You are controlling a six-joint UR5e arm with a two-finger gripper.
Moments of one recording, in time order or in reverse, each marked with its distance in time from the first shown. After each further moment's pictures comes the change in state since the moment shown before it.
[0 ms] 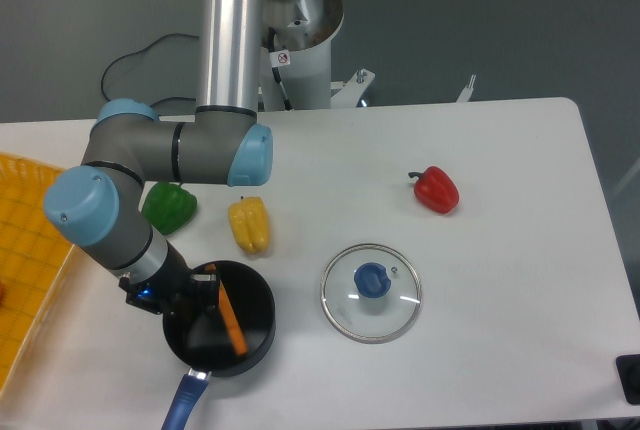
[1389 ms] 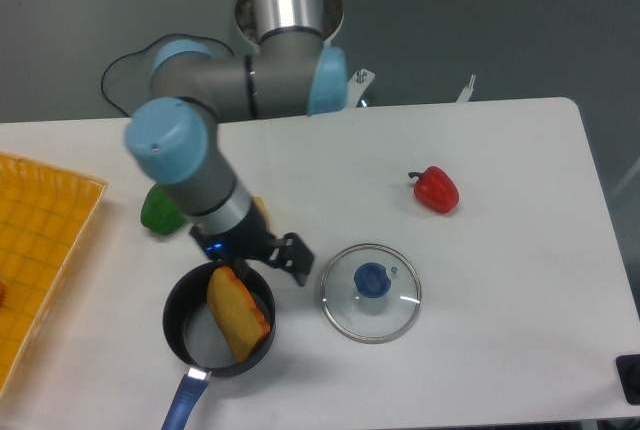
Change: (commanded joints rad) arm 0.251 0.196 -0.090 -0.032 0.029 0.739
